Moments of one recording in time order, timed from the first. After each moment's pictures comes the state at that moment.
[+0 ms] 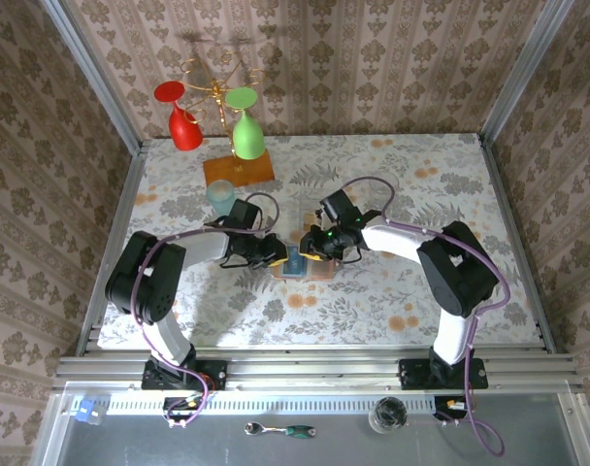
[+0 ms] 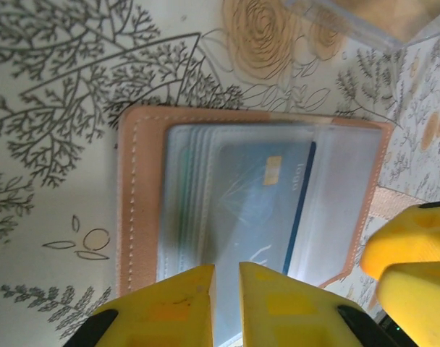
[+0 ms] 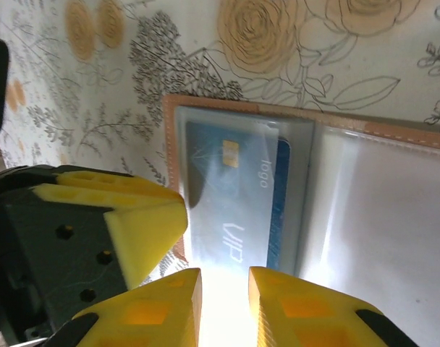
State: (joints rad) left arm -0.49 1.73 0.88 -0.23 0.58 -0.69; right arm 0.57 1.85 1.13 -0.29 -0.46 0.82
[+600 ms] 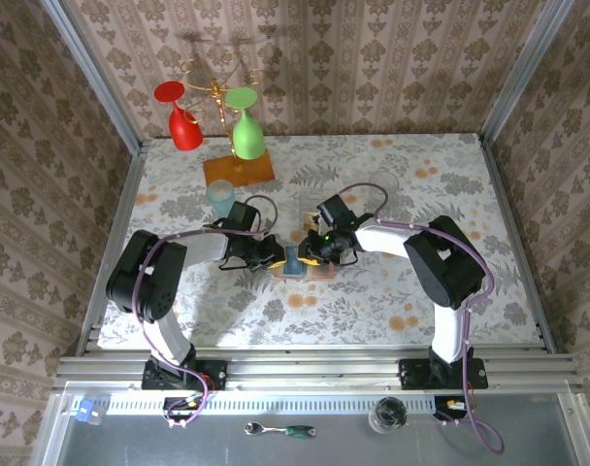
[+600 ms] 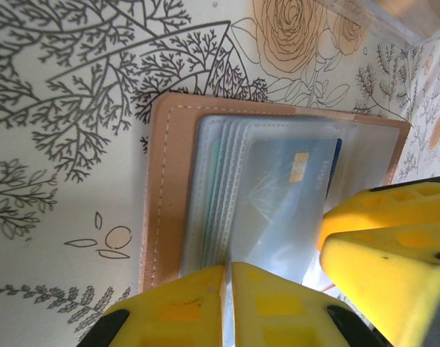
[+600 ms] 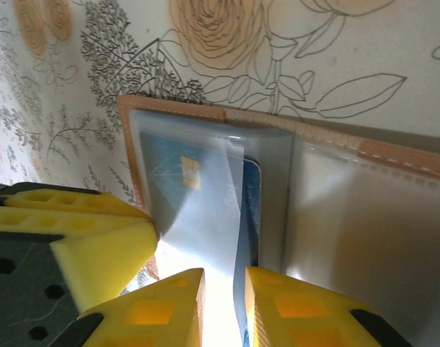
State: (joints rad) left arm -0.48 1.74 0.86 -0.21 0.60 -0.69; right arm 0.58 1.93 1.13 -0.24 -0.49 0.83
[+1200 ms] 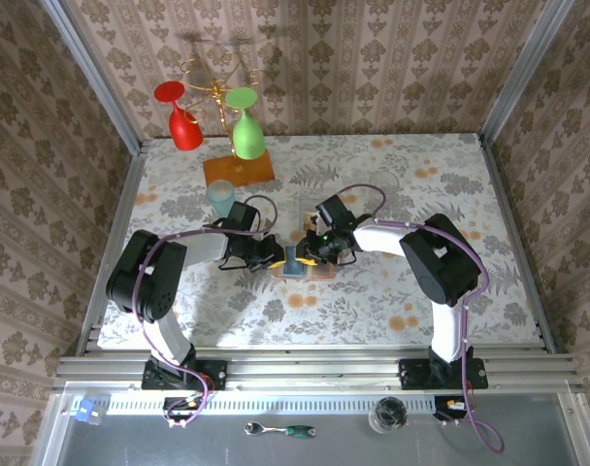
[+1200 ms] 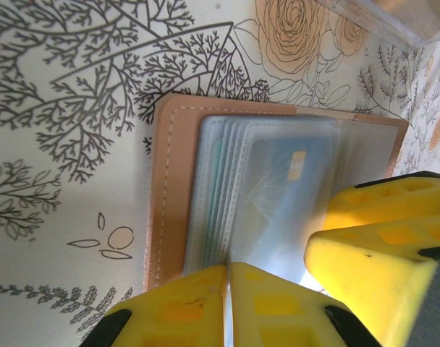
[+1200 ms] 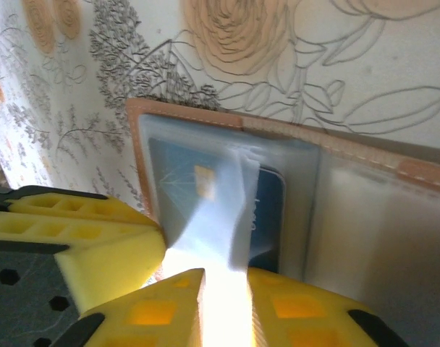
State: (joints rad) left arm -0.48 1.74 0.86 -0.21 0.60 -0.69; right arm 0.58 1.95 1.14 -0.21 -0.52 0.84
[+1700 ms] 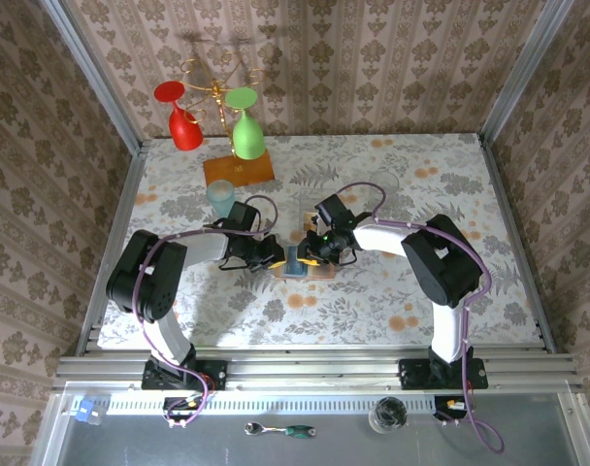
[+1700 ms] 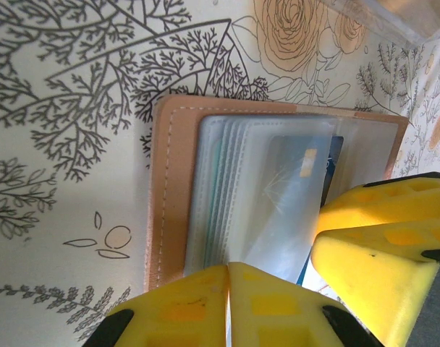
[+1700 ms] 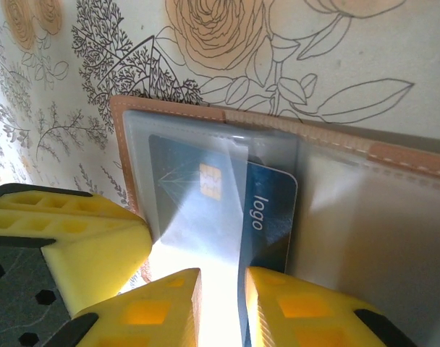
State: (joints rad) left arm -0.48 1.74 0.86 -0.21 0.60 -0.69; right arm 0.58 1.94 1.16 -0.28 -0.48 0.80
